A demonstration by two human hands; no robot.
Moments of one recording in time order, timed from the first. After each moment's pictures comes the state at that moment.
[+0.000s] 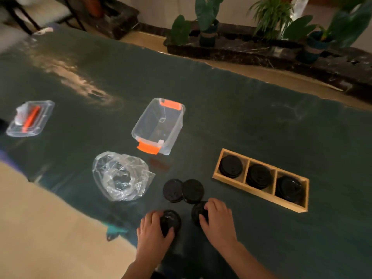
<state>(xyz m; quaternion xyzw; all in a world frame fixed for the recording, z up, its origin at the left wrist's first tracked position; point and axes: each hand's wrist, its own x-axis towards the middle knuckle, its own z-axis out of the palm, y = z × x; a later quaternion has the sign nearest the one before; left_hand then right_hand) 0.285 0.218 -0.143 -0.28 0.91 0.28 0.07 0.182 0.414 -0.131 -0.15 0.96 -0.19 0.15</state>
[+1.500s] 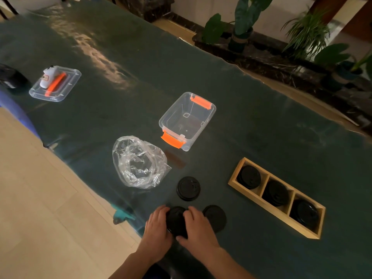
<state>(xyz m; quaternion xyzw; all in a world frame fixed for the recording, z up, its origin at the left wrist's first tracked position) 0.303 0.197 -0.161 -0.25 0.88 0.39 0.10 0.211 0.340 -0.136 -0.33 0.90 -0.13 0.27</state>
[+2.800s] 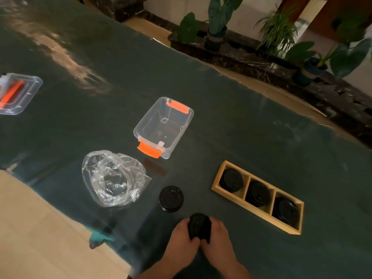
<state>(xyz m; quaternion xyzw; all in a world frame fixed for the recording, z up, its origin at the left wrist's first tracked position) 0.225 0.275 -0.126 -0.25 0.77 0.55 0.20 0.176 0.415 -0.128 -0.03 0.92 -0.20 0.32</state>
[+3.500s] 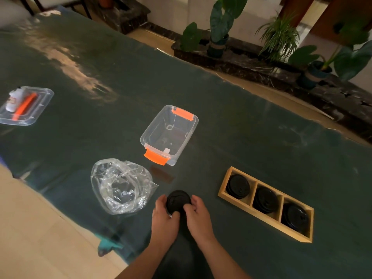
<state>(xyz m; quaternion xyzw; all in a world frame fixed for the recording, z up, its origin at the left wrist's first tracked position) 0.193 0.209 -0.107 -0.39 0.73 0.56 0.02 0.140 0.309 -0.102 0.10 0.80 -0.50 0.30</state>
